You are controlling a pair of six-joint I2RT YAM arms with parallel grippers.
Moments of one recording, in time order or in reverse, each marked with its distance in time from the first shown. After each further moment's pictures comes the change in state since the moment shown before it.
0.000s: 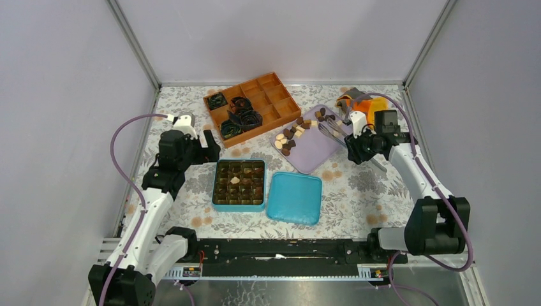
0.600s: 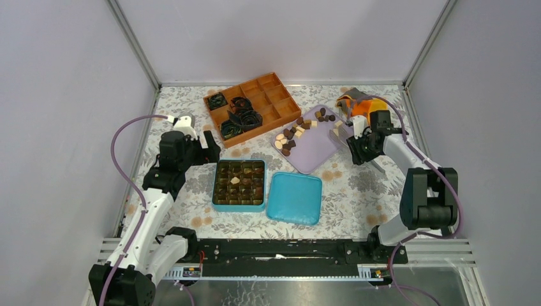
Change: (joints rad) left arm 0.000 0.000 -0.011 0.004 -0.005 -0.011; right arm -0.034 0.198 0.009 0.059 0.175 0.096
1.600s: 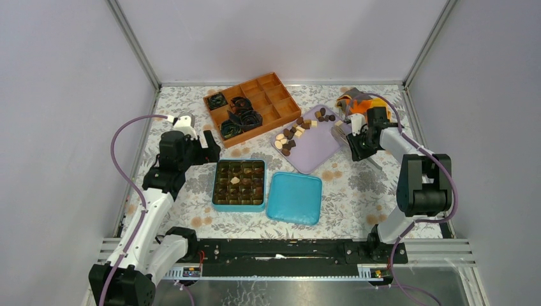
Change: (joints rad) left arm 0.000 0.000 0.000 0.004 0.001 -0.003; right arm 0.000 0.139 0.075 0.013 0.014 0.019
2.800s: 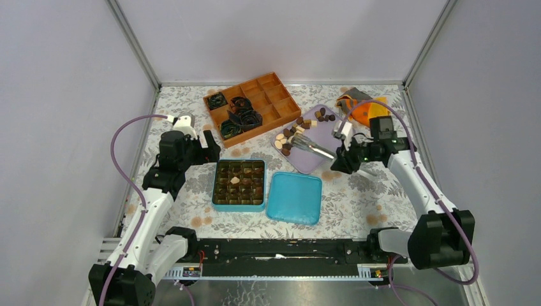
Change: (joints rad) left arm 0.000 0.000 0.000 0.000 0.000 0.000; right arm 0.057 -0.412 -0.115 -0.180 -0.617 -0.333
